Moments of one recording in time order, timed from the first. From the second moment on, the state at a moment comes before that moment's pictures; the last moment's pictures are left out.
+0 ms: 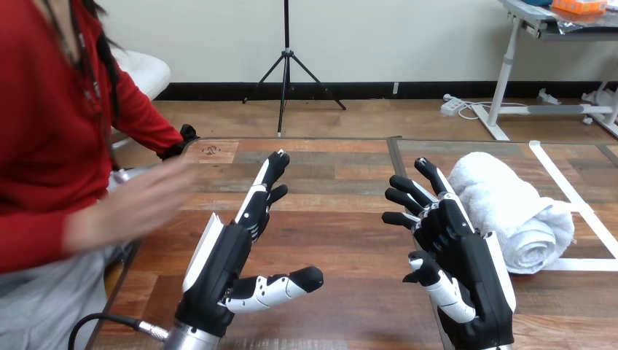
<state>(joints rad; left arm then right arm) -0.23 0.12 -0.06 1.05 0.05 -1.33 -0.20 0.01 -0.01 -0.05 0.63 0.20 -1.01 0.37</state>
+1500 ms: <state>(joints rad) -0.22 0.12 -0.06 1.05 0.09 -1.33 -0.18 0.03 -0.01 -0.04 0.59 0.20 -1.00 0.37</state>
